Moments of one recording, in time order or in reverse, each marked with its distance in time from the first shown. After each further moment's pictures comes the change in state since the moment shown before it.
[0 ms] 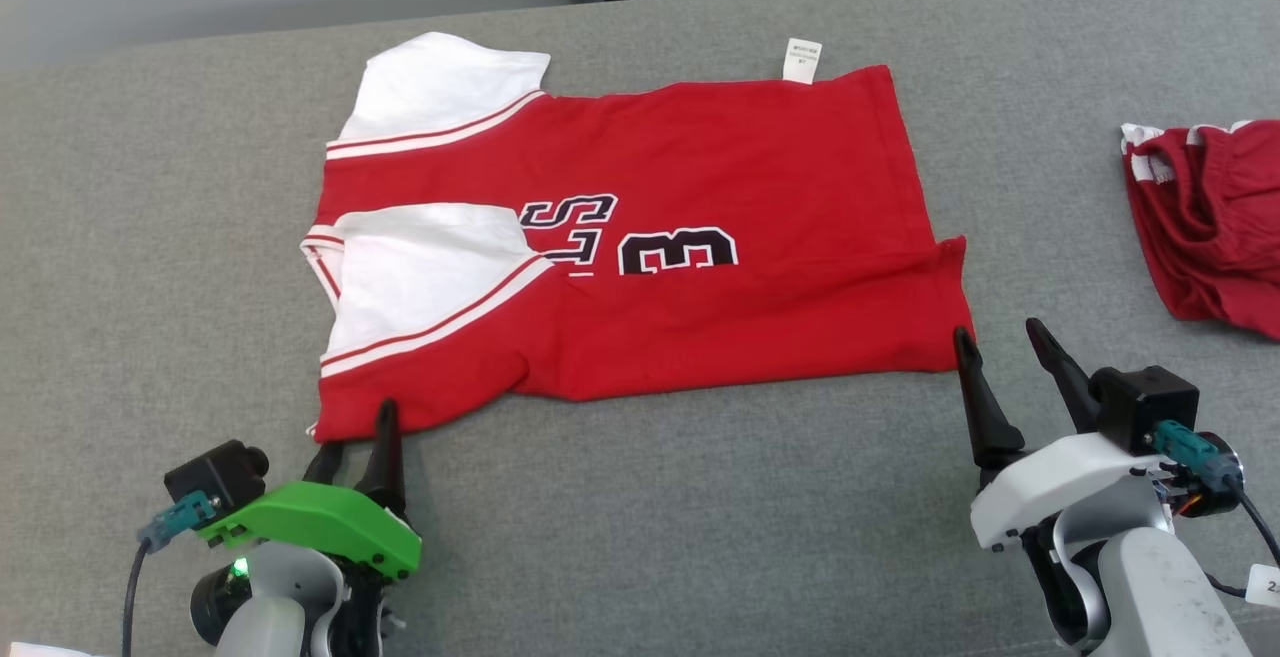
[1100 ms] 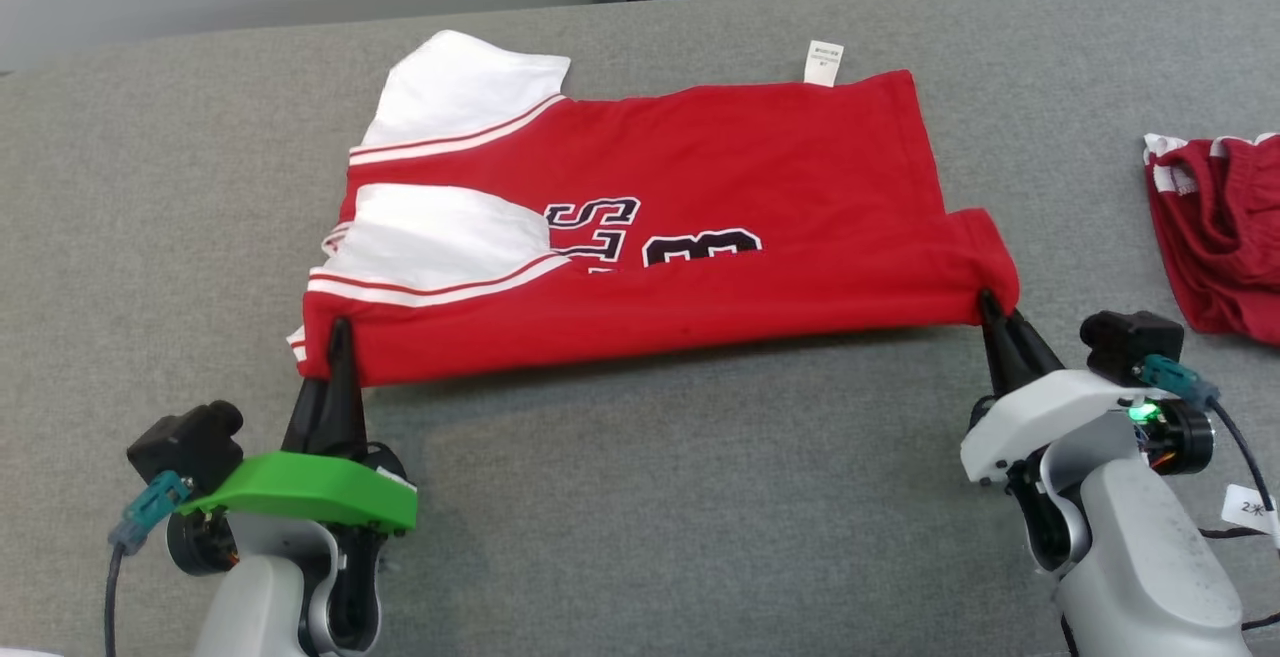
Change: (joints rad) left arm -0.036 0.028 -0.045 -0.123 0.023 -0.019 -0.193; right arm -0.212 0.002 -0.018 0.334 0.088 0.000 -0.041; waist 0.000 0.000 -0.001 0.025
